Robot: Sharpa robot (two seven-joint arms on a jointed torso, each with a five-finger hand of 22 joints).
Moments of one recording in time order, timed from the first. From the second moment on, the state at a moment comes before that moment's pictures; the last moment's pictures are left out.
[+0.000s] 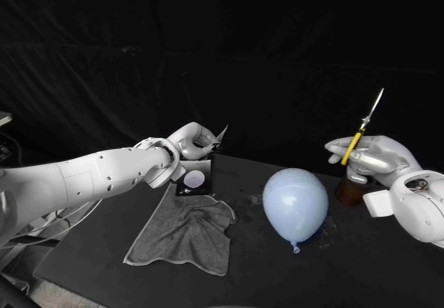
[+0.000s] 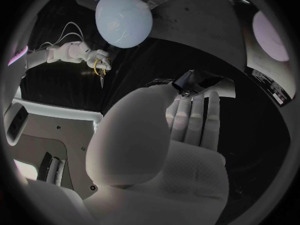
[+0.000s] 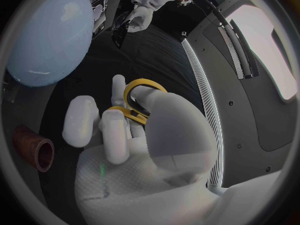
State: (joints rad) left arm 1.15 -0.92 -0.03 1.27 -0.85 -0.42 0.28; left_hand 1.61 -0.15 0.63 0.21 0.05 0.99 0.17 0.33 0.28 1.14 0.14 0.07 0.06 0.95 0.13 0.17 0.20 0.17 0.75 0.29 0.20 0.07; right arm 1.36 -0.87 -0.17 1.57 -0.29 -0.45 0.19; right_hand 1.24 0.00 0.62 0.02 0.05 1.01 0.08 0.28 0.54 1.20 0.12 0.47 0.52 1.47 -0.06 1.46 1.25 0.07 1.36 0.05 1.24 1.30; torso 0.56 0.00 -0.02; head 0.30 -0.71
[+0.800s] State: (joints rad) left arm 1.14 -0.87 -0.02 1.47 0.17 -0.06 0.45; left_hand 1.54 -0.10 0.63 0.14 0.05 0.95 0.19 0.35 0.29 1.12 0.16 0.07 0.06 0.96 0.14 0.16 0.20 0.18 0.86 0.26 0.24 0.08; right arm 1.31 -0.88 -0.17 1.59 -0.14 -0.38 0.27; right_hand 1.24 0.02 0.60 0.04 0.05 0.96 0.13 0.22 0.59 1.23 0.11 0.14 0.29 1.47 -0.02 1.43 1.21 0.08 1.31 0.08 1.13 1.23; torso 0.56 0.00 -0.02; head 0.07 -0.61
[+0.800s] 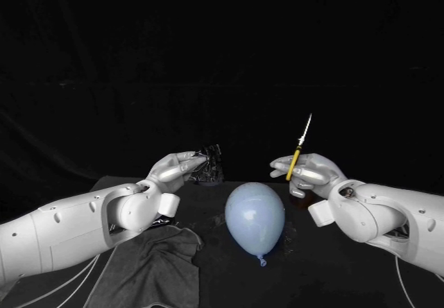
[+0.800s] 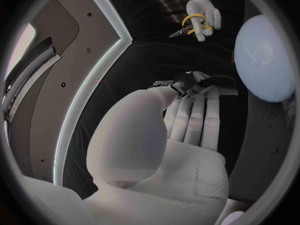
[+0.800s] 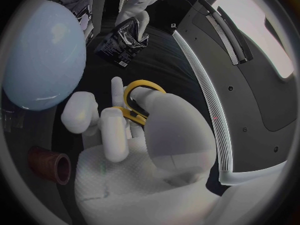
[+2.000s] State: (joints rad) left arm 1.10 -0.86 0.03 1.57 0.22 0.31 0.40; left_hand 1.54 -0.07 0.64 0.10 0.05 0.93 0.20 0.35 0.29 1.10 0.16 0.07 0.06 0.96 0.14 0.15 0.20 0.18 0.86 0.25 0.24 0.08; right arm 1.28 -0.87 -0.17 1.63 -0.04 -0.31 0.30; right_hand 1.17 -0.14 0.48 0.09 0.05 0.91 0.19 0.13 0.53 1.16 0.12 0.06 0.10 1.46 0.03 1.43 1.20 0.10 1.29 0.12 1.05 1.19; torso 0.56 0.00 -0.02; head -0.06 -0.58
